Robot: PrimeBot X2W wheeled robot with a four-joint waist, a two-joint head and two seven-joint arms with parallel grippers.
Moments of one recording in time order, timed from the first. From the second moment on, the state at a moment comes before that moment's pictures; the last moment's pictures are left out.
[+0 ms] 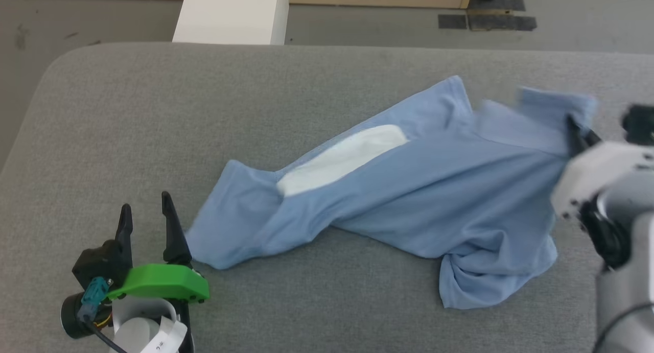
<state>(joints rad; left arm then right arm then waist) -0.11 0.06 0.05 0.16 -0.27 0.09 -0.26 -0.42 -0.06 -0.24 0.17 0.07 0.13 0.36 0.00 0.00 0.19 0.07</state>
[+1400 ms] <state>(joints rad) -0.08 0.08 -0.14 0.20 -0.25 0.10 0.28 0.12 -0.05 -0.24 -0.05 0.17 0.13 -0.03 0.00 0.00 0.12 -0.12</state>
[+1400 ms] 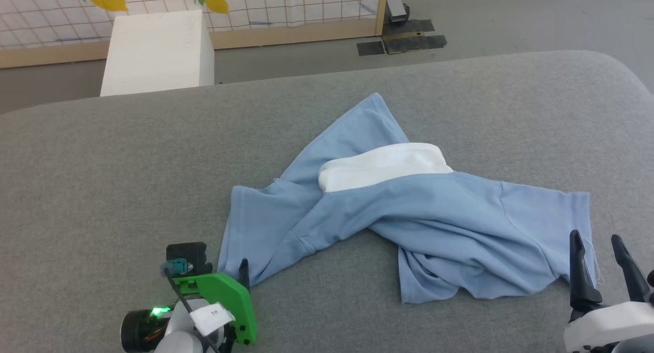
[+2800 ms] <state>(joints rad) -0.06 0.17 -0.09 0.08 -0.28 0.16 0.45 -0.25 -0.10 -0.39 0.25 0.07 0.13 0.31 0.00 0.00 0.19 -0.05</state>
